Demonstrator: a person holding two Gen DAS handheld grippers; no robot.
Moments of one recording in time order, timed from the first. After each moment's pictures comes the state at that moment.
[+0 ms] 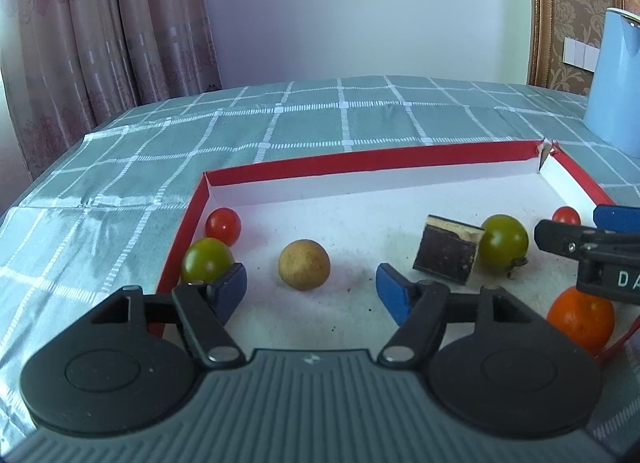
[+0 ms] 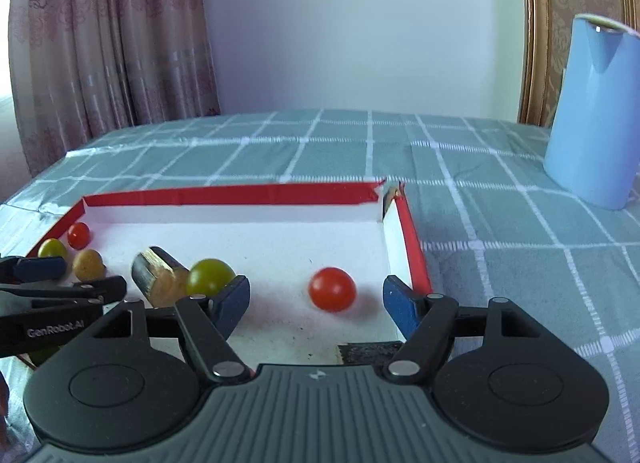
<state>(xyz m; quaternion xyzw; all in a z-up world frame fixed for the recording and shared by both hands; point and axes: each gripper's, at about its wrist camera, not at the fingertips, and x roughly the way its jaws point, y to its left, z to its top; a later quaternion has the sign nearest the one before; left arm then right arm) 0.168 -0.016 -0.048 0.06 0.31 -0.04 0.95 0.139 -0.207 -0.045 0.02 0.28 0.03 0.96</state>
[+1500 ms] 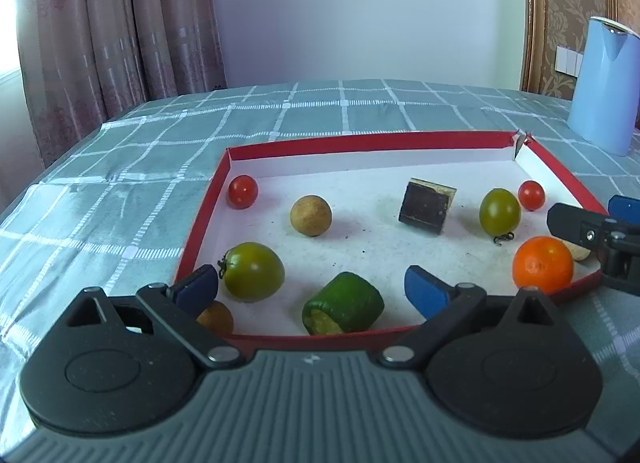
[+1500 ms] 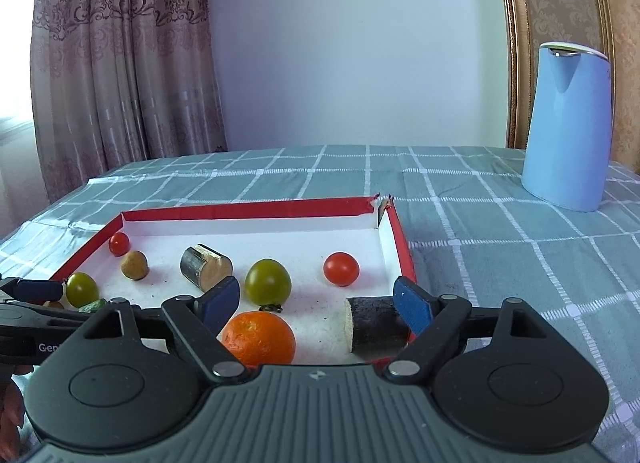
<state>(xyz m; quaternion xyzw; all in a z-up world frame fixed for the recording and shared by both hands) 0.114 -0.009 -0.044 0.05 0.30 -0.03 0.95 0.072 -0.205 -0.037 0.04 0.22 0.03 0.97</state>
